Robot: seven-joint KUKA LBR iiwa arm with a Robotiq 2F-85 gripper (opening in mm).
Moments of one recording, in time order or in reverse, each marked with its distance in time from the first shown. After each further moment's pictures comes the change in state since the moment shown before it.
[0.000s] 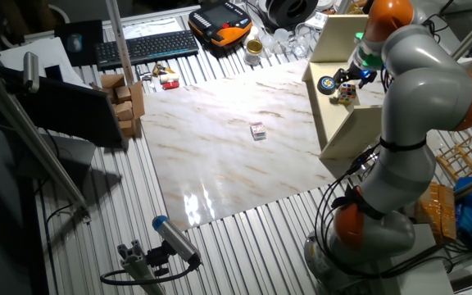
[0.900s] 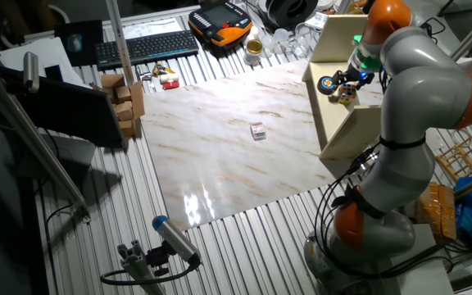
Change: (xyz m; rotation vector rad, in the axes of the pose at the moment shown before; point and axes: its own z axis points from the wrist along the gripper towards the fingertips) arm -0.006 -0.001 0.016 -0.015 -0.010 -0.017
